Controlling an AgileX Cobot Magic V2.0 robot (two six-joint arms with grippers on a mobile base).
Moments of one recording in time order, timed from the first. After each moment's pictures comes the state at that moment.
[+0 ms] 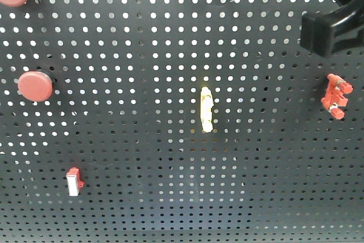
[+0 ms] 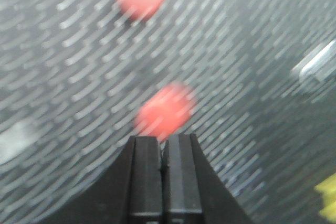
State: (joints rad) left arm -0.29 0.63 -0.93 -0.02 0.09 0.19; right arm 0.87 1.04 -1.42 -0.92 0.50 0.50
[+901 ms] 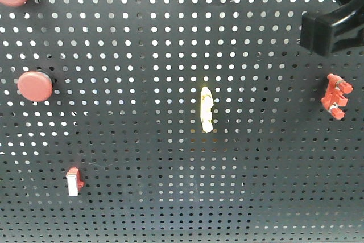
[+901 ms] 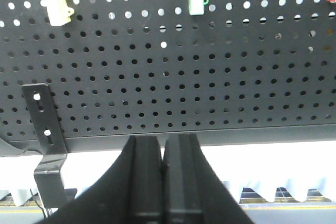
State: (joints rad) left arm 0.03 -0.01 0.03 -0.02 0.11 0.07; right arm 0.87 1.04 -1.42 -0.92 0.49 0.50
